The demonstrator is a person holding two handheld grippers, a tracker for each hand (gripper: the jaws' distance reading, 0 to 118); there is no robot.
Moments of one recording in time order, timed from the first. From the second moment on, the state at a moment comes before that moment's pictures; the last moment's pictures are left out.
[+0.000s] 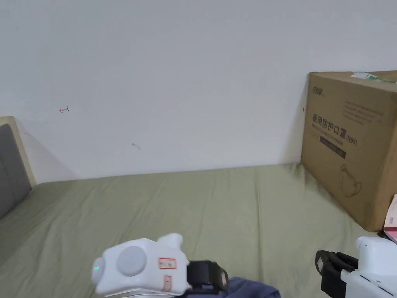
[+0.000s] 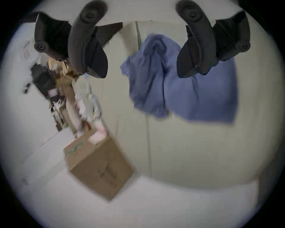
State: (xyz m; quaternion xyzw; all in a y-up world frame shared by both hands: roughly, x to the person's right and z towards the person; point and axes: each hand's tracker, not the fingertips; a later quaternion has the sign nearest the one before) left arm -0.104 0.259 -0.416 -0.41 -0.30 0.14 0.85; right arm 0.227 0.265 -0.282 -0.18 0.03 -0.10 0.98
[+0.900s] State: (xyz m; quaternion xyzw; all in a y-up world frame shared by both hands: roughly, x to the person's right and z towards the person) left arm -0.168 0.304 -0.335 -0.11 -0.09 0.07 0.99; right arm 0.190 0.292 -0.295 -0.05 0.00 -0.09 1.00
